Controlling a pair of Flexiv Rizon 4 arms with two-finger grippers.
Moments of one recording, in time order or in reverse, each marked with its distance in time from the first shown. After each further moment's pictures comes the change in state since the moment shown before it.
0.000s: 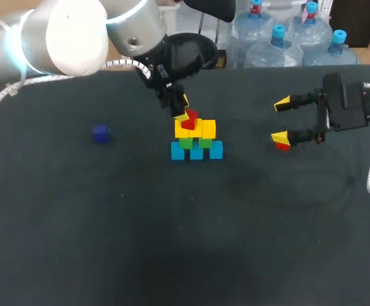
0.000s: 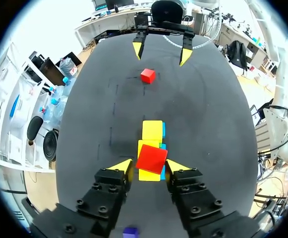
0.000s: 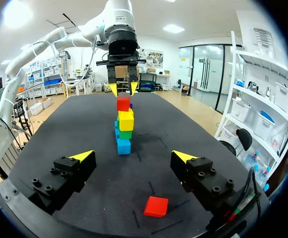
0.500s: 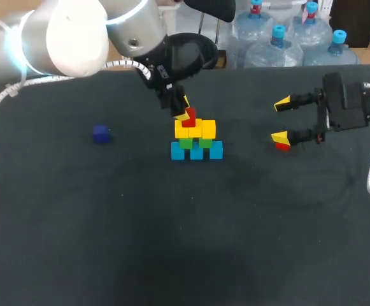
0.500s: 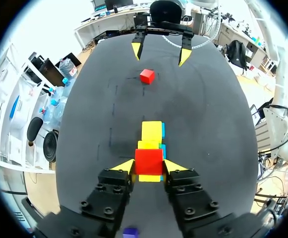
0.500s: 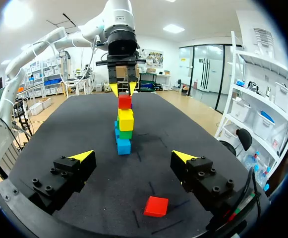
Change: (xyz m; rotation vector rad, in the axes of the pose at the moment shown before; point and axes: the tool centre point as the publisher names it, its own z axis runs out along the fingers) left arm 0.000 -0.001 0.001 0.002 -0.002 0.003; right arm 0.000 0.000 0.000 0.000 0.000 0.000
